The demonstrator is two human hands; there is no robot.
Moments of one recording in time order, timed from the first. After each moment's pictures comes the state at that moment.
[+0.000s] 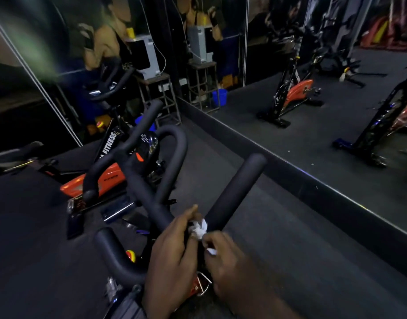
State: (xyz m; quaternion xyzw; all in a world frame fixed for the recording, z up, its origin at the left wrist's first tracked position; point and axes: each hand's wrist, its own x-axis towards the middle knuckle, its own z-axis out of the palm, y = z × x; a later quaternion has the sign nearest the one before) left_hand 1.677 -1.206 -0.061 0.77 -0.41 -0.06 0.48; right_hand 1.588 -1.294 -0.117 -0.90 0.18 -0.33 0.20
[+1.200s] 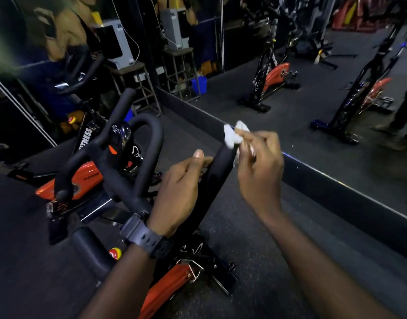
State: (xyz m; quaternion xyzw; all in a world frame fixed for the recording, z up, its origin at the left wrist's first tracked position) left_hand 1.699 -1.295 -0.027 0.70 -0.42 -0.22 0.54; right_hand 1.587 -1.398 -0.042 -0.73 0.31 -0.58 0.20
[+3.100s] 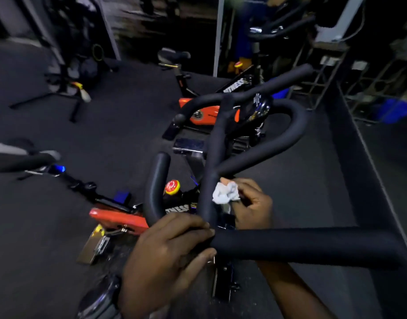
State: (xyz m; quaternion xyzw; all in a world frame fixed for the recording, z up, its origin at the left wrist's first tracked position) left_hand 1.640 -1.197 -0.088 0.88 -0.29 0.18 0.33; right_hand 1.716 -1.386 -0.140 -0.72 -0.10 -0.19 0.66
